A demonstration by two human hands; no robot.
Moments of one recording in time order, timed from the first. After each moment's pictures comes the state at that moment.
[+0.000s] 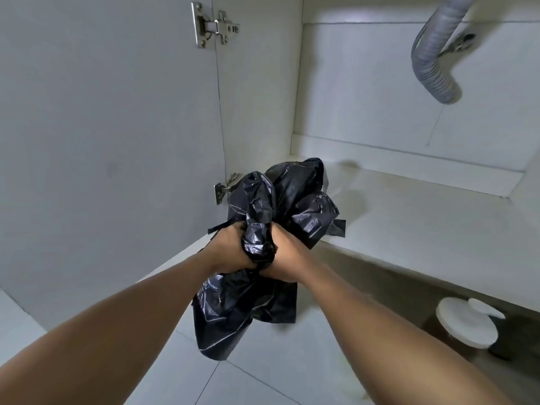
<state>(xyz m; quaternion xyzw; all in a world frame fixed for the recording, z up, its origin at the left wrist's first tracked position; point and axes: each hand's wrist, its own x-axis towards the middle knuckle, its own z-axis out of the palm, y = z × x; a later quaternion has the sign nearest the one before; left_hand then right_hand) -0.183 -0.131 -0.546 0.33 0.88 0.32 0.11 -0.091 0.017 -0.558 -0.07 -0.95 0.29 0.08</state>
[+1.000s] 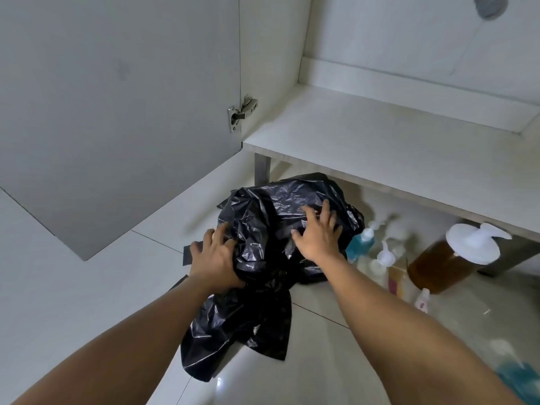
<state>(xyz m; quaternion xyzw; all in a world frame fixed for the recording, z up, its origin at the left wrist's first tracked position) -0.129 -0.236 -0.690 0.32 0.94 0.06 0.10 -0.048 -0.008 -0.677 -0.33 -0.92 0.20 0.04</state>
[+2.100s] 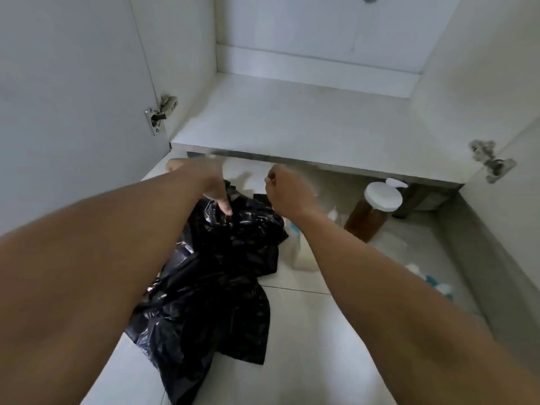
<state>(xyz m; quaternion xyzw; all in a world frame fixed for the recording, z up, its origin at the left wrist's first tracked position) -0.150 -0.109 -0.504 0.35 0.91 -0.11 0.18 -0.008 0.010 -0.570 -0.33 -0.91 0.19 0.16</state>
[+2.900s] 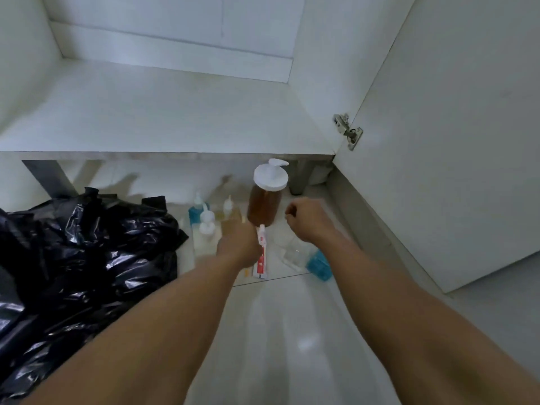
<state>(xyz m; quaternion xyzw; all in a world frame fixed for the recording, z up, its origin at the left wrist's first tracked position) 0.105 0.014 -0.648 0.54 0.80 0.13 0.23 0.243 0.107 -0.605 -0.54 -0.82 0.16 0.08</state>
